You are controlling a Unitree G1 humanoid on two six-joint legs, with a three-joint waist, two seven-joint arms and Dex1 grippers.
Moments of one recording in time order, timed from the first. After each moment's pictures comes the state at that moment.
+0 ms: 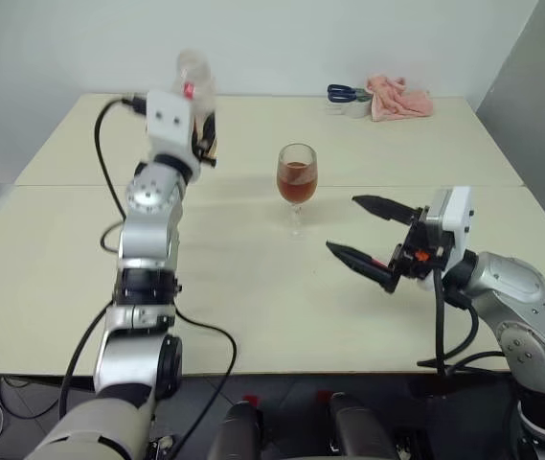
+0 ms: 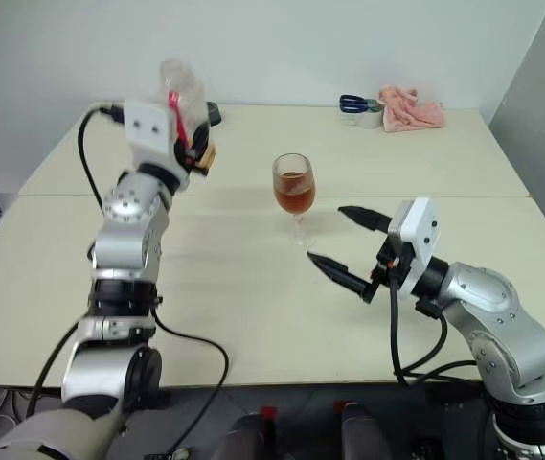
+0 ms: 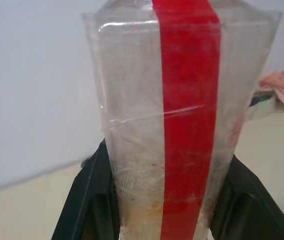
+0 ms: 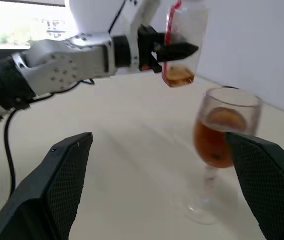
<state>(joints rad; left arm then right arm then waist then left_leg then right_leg) -0.75 0.31 0.18 0.28 -0.01 0.20 -0.21 -0.25 -0.58 -0.05 -0.63 0.64 0.54 0.71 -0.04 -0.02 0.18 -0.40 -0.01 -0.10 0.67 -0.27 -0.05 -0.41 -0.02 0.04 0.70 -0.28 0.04</state>
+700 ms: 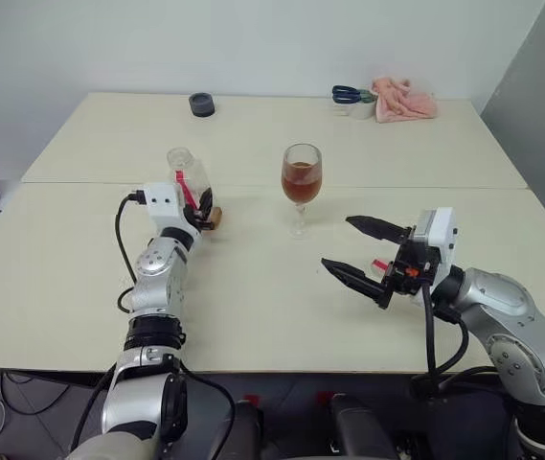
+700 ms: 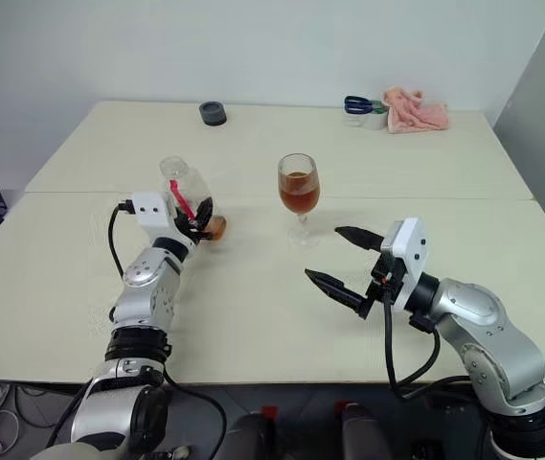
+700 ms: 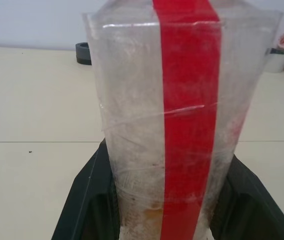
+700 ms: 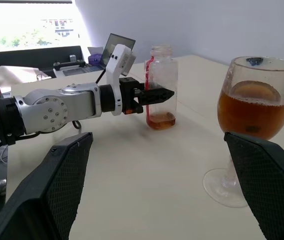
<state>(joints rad) -0.61 0.25 0.25 0.55 -0.18 -0.04 -0.29 -0.21 -0.54 -0.01 -0.59 0.60 0.52 0.67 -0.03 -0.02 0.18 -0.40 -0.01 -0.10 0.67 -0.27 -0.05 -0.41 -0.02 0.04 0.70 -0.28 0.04</state>
